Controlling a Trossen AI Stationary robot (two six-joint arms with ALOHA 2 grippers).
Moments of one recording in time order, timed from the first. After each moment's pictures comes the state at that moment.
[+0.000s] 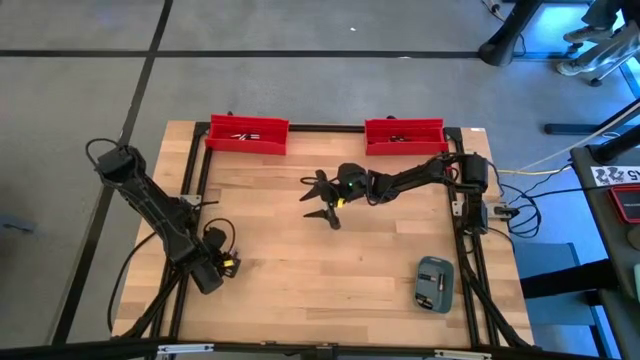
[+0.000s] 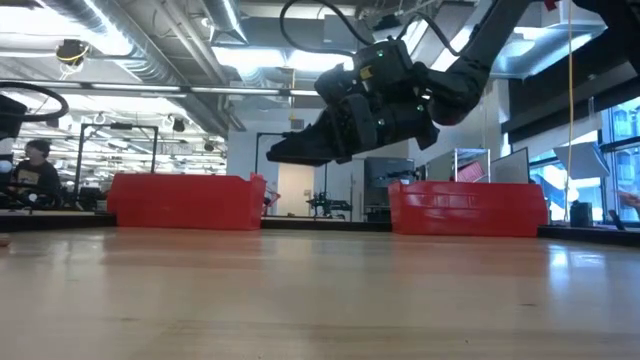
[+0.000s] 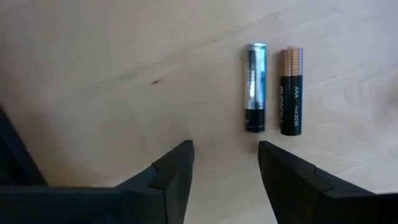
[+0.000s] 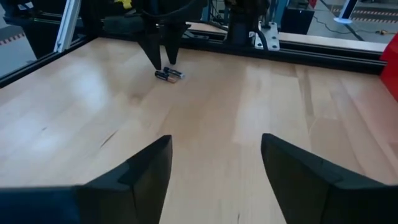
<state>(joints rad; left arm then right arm) -0.89 1.36 0.58 -0.77 -0.22 -2.10 -0.17 1.97 0.99 0.68 -0.44 -0.18</state>
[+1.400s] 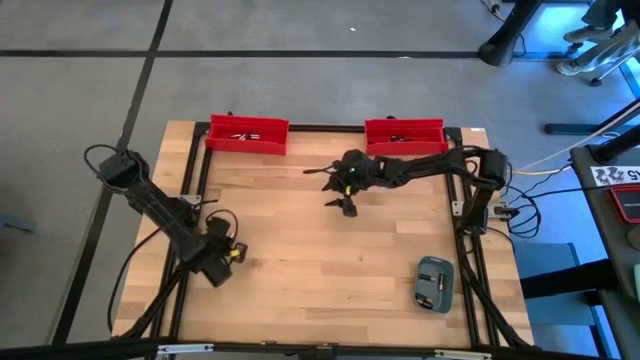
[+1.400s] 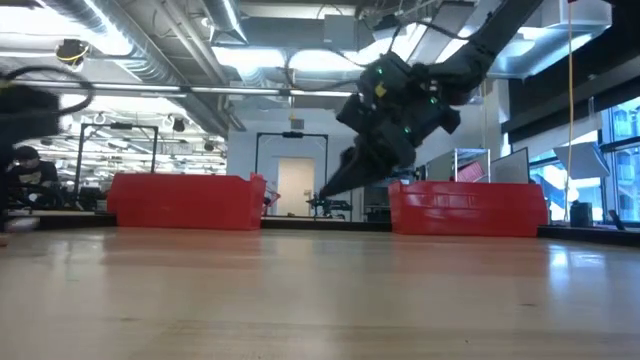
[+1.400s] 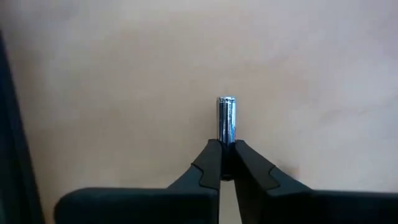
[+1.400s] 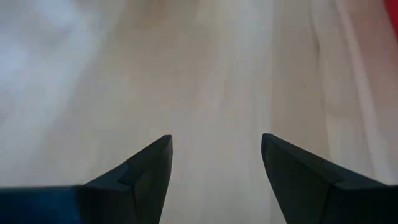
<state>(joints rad) -0.81 1.42 0.62 -0.92 -0.41 -2.11 -0.28 1.83 0.98 0.15 -0.38 -0.33</state>
